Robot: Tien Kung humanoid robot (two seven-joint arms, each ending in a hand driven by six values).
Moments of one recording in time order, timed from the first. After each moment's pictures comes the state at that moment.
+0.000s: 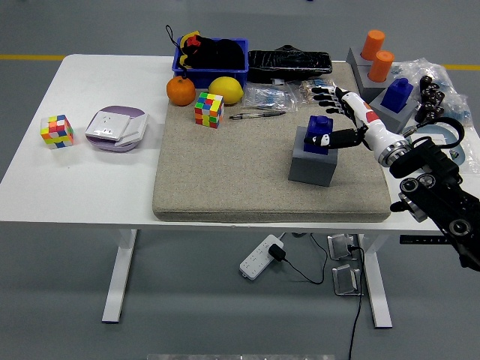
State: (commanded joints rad) left arm -0.13 0.32 -0.47 -0.31 0.69 -0.16 0.14; right arm 0.70 -0.25 0.78 0.96 -1.17 -0.19 0.14
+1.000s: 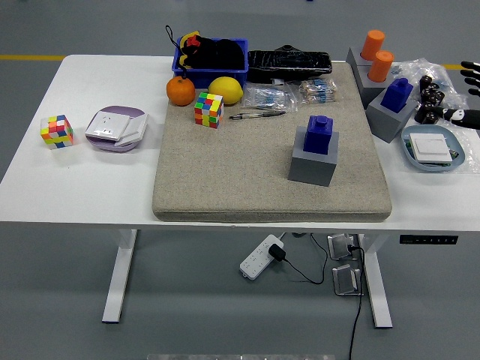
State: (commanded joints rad) left arm -0.12 0.32 -0.51 -0.30 0.71 -0.16 0.14; right arm 0.42 -0.50 1.29 1.11 -1.19 -0.12 0.07
